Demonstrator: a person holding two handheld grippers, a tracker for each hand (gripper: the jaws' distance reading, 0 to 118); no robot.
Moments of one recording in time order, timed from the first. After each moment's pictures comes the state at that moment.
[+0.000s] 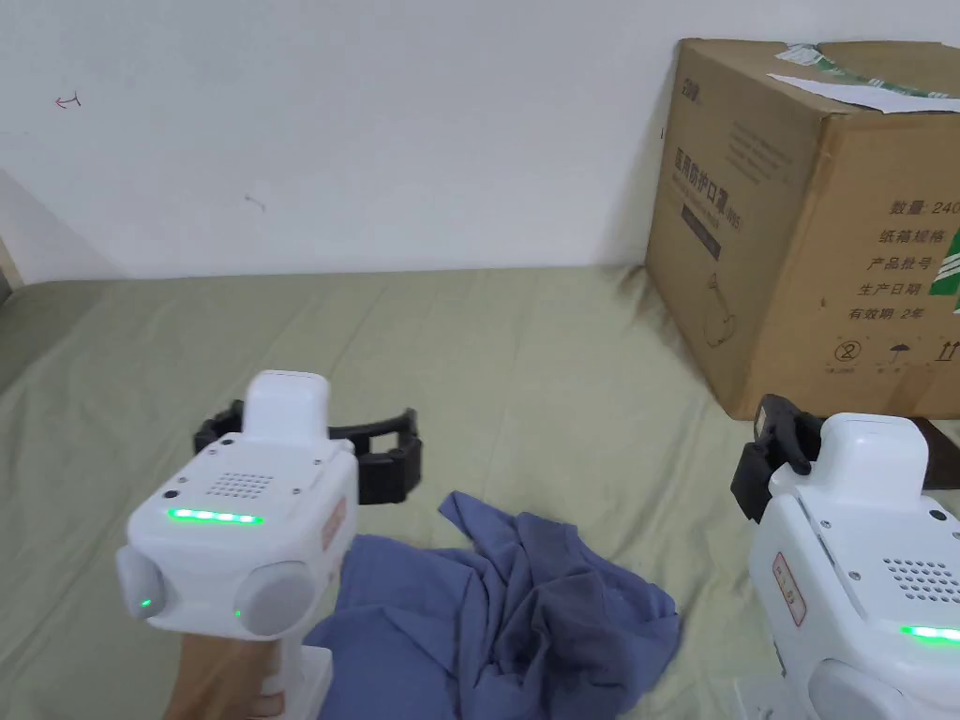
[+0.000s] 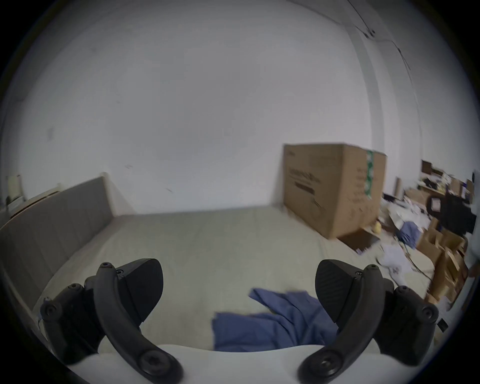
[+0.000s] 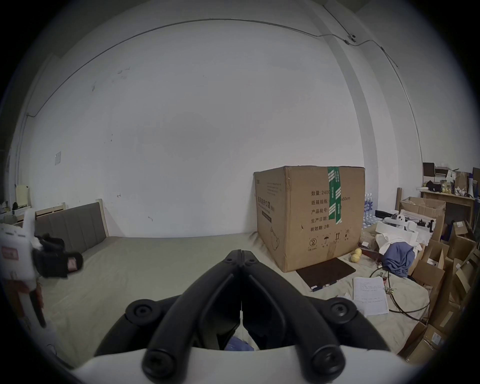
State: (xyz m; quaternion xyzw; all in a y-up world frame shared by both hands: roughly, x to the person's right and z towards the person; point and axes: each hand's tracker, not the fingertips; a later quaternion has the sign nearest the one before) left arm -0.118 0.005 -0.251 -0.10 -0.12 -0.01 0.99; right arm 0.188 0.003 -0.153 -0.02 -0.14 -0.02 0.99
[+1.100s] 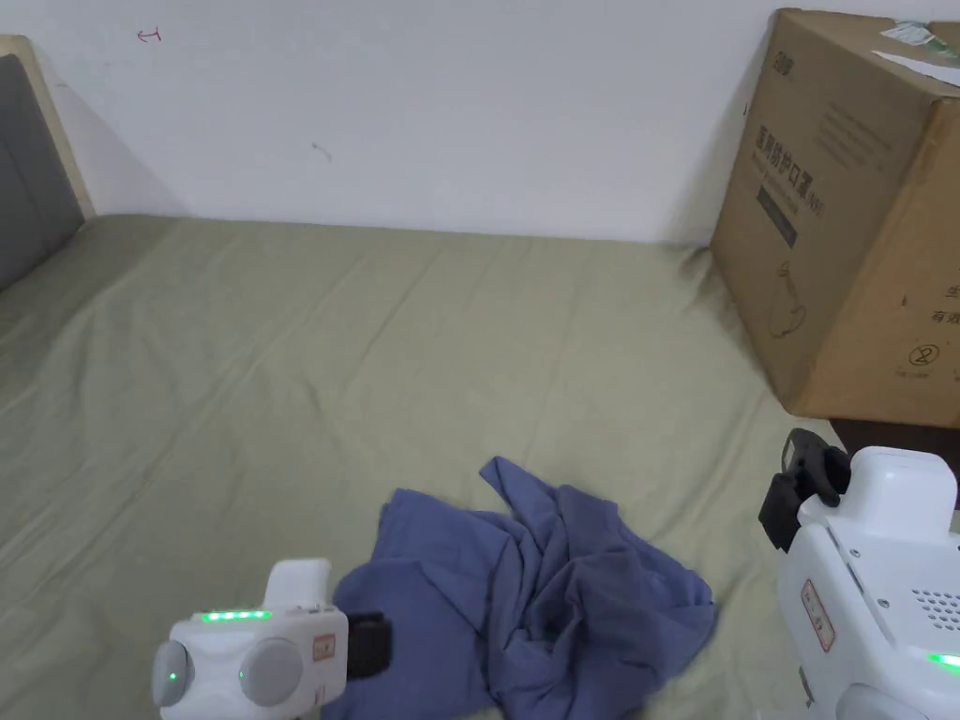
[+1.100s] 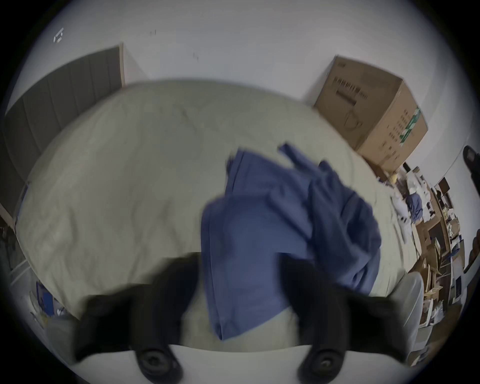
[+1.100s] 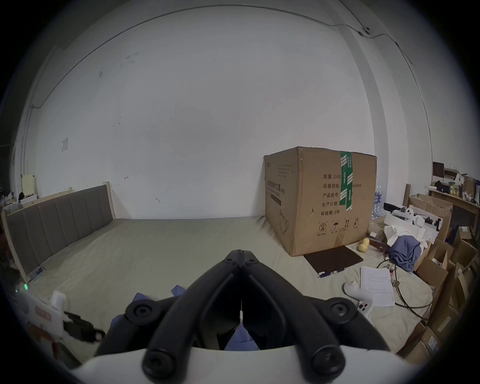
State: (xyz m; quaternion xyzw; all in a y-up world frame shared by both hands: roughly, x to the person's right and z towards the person) left arm -0.163 -0.173 -0.247 -0.50 -0.09 0.07 0.86; right arm 0.192 -0.036 -0.164 -0.08 -0.11 -0.02 0.99
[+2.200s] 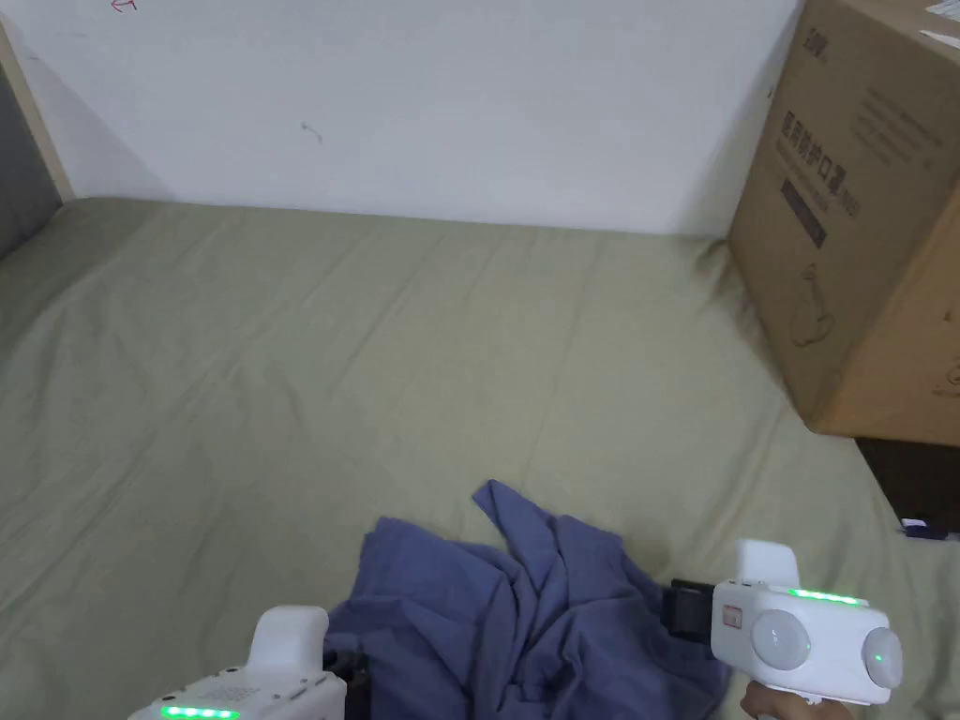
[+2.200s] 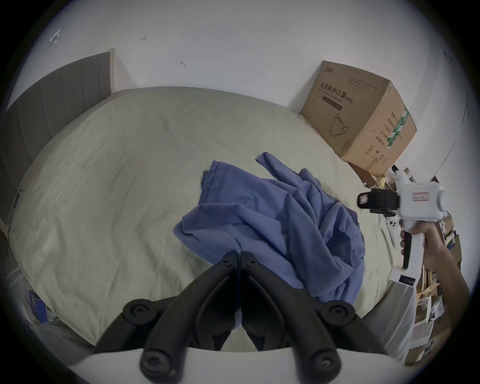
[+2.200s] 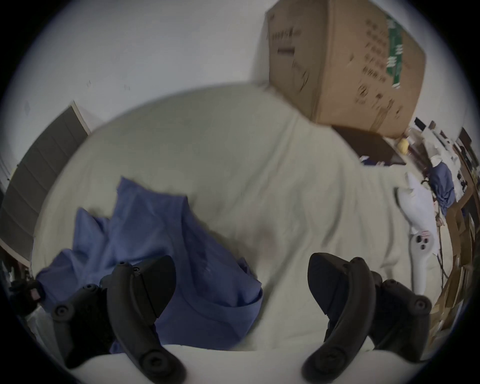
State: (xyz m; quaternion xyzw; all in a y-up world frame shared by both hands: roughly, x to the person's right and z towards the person) left arm -0.141 -0.153 -0.252 -0.43 -0.13 0.08 0.89; right arm 0.249 -0.215 -0.343 -0.48 -0.08 -0.06 0.87
